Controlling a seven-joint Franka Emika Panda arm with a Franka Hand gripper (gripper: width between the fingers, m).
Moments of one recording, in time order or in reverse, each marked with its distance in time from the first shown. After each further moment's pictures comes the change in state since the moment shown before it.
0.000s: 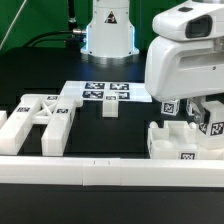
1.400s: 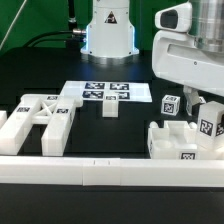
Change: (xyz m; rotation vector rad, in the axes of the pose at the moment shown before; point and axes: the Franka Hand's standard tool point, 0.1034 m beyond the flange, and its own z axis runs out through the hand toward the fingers) arm -0.003 0.002 0.001 -0.009 -0.004 1.003
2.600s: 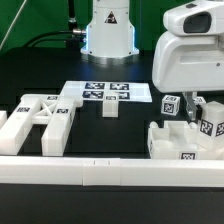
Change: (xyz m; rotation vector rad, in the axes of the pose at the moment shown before) arm -0.016 -0.006 0.000 -0.002 0.005 -0.933
